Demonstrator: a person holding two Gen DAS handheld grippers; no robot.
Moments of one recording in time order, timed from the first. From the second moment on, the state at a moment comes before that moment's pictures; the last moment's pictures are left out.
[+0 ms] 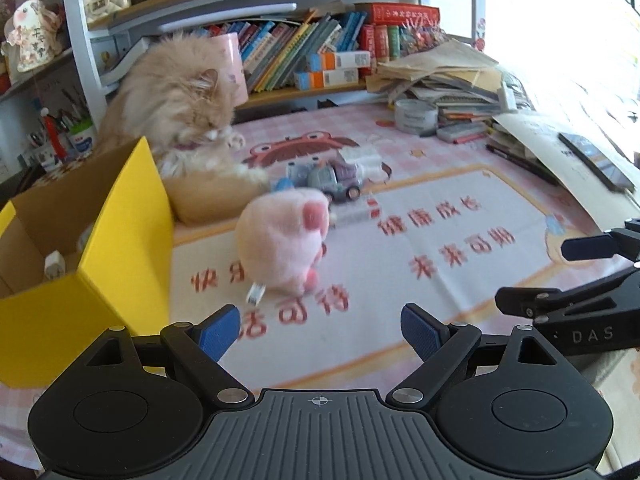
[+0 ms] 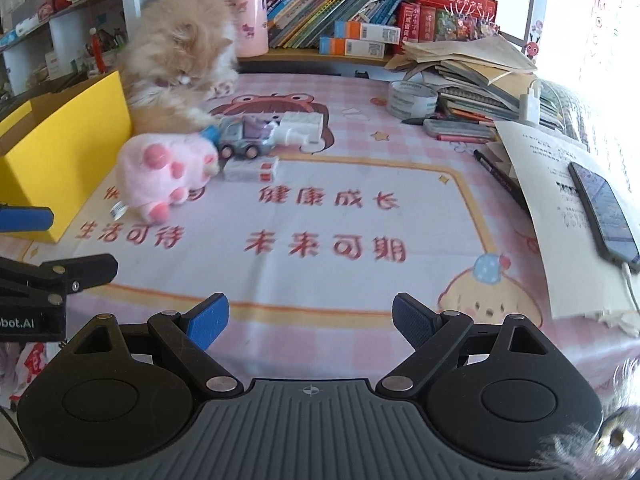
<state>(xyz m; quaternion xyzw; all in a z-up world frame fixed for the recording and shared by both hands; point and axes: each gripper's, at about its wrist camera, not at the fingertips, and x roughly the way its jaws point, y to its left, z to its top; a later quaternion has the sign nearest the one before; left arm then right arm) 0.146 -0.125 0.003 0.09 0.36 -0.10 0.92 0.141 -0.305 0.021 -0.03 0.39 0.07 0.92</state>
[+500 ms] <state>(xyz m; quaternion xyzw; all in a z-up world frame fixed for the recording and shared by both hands) 0.212 -0.146 -0.009 0.09 0.36 -0.04 0.93 0.200 -0.332 0.021 -0.04 0.37 0.12 0.92</state>
